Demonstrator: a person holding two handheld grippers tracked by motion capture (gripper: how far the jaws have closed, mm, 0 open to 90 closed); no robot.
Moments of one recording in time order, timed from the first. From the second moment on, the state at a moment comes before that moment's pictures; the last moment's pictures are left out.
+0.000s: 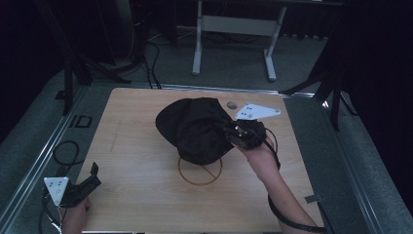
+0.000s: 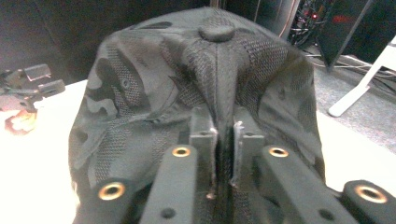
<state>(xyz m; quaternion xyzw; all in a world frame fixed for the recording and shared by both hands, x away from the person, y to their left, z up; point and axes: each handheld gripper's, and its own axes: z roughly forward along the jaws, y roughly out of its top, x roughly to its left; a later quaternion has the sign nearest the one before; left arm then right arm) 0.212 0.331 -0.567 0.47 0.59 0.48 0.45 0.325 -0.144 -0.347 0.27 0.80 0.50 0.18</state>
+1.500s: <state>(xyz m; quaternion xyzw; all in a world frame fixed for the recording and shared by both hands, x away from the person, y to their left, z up) 0.212 0.330 -0.567 0.47 0.59 0.48 0.46 0.333 -0.198 -0.351 0.32 0.78 0.50 0.19</state>
